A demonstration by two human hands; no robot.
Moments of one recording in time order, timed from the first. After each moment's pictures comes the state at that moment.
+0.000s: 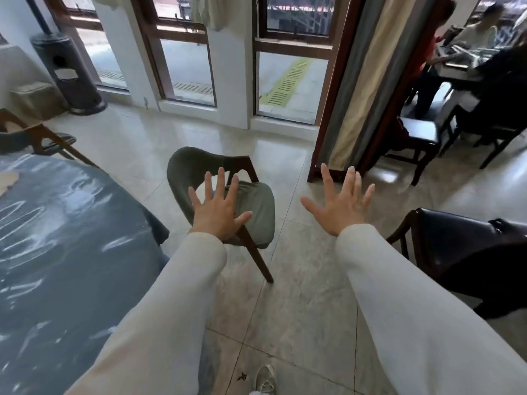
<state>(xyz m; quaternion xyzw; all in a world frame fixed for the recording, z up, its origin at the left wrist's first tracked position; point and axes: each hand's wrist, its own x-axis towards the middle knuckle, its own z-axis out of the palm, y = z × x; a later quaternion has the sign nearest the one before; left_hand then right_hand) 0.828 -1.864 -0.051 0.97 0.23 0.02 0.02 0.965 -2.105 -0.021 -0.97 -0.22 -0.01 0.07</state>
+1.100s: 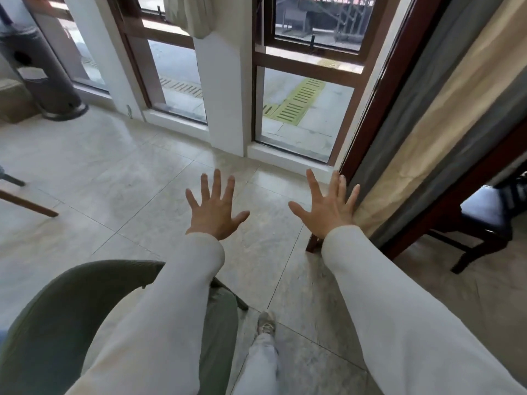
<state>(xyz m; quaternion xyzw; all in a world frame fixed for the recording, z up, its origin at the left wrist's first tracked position) 1.534 -1.614 -0.072 0.95 0.31 -0.02 0.06 1.691 -1.818 -0.050 -0.95 -0.30 0.02 0.03</state>
